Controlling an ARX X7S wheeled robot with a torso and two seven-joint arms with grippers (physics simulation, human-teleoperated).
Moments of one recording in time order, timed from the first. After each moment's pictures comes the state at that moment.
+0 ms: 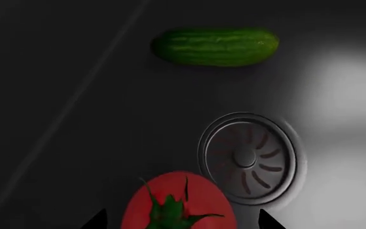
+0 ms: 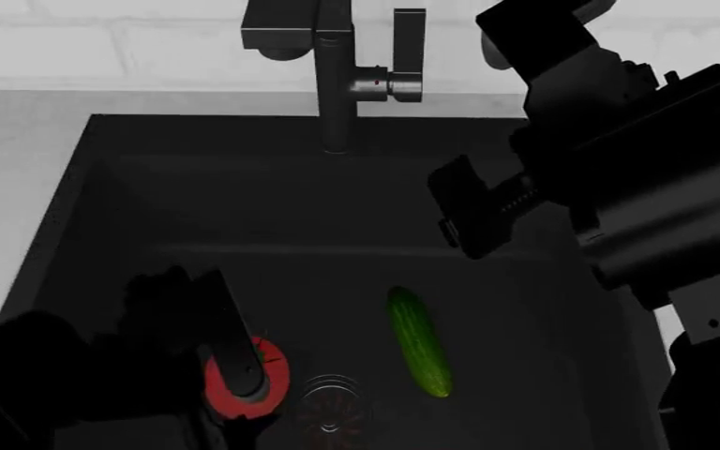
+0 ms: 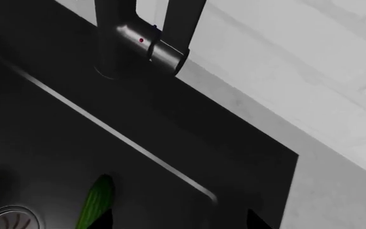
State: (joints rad) left arm -1.02 -0.41 0.95 -0.19 -0.33 -0.79 0.52; right arm 1.43 0.40 -0.65 0.26 0.23 1.37 -0.53
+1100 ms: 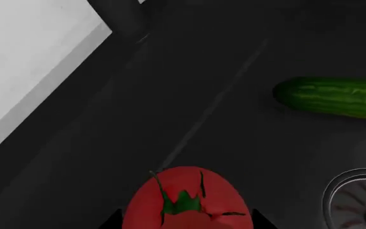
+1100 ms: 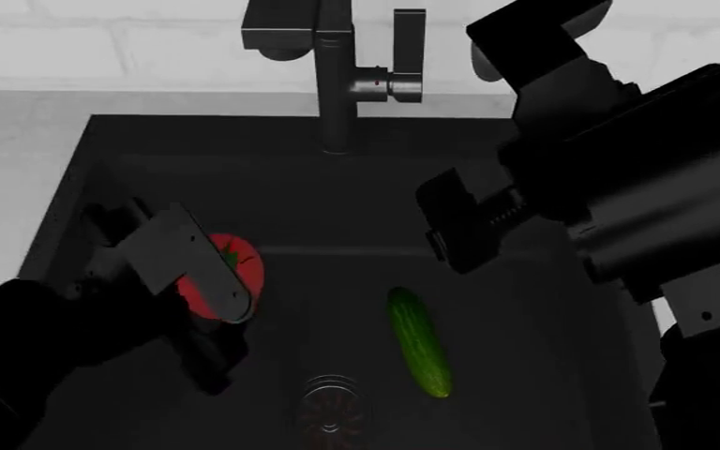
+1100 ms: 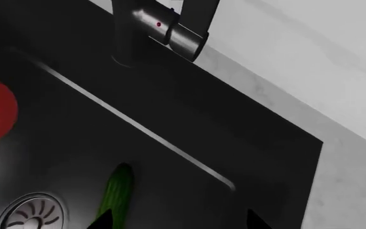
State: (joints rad) left arm -1.02 -0.38 0.85 -0.25 -0.26 -0.69 0.29; right arm 1.44 0.39 -0.65 0.27 0.27 1.45 -0.53
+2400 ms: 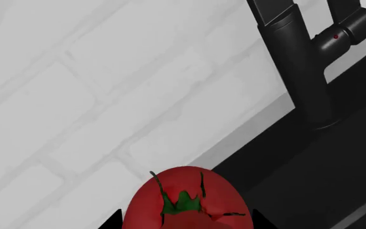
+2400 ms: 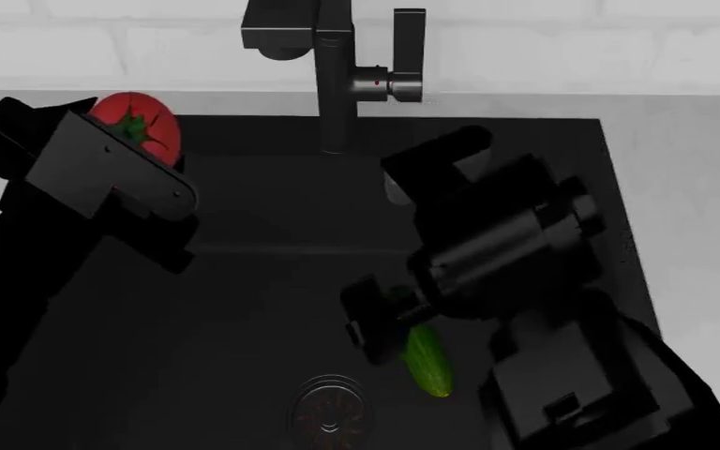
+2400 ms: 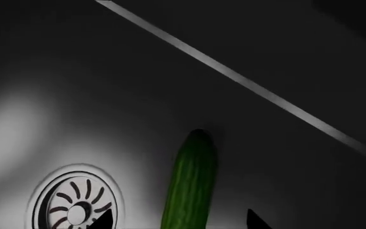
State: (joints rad) left arm -0.99 -0.40 0.67 -0.13 -0.15 -0.62 -0.06; right arm 1.43 0.08 -0.78 1.01 0.28 1.13 -0.59
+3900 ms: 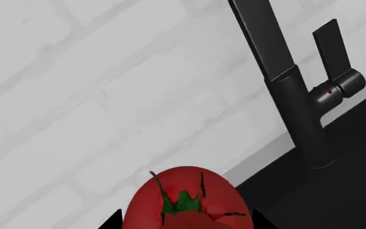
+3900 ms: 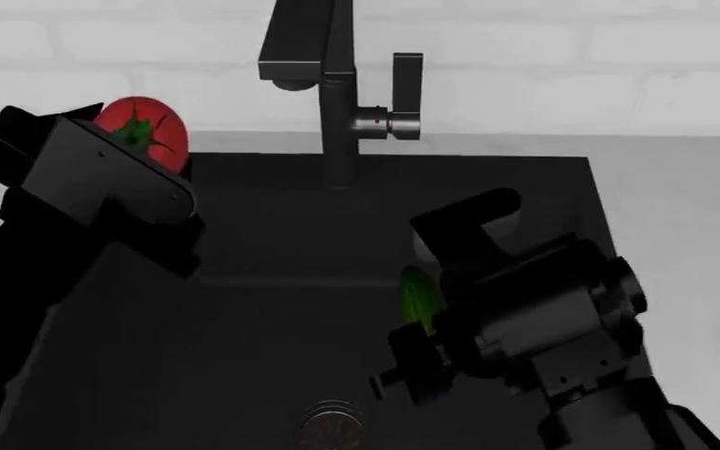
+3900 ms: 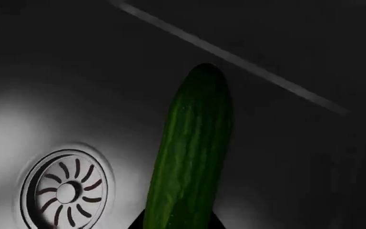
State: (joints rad) left arm -0.96 -0.39 0.64 -0.12 -0.19 -0.59 -0.07; right arm 1.23 0.21 -0.69 0.71 0.37 1.23 -0.41
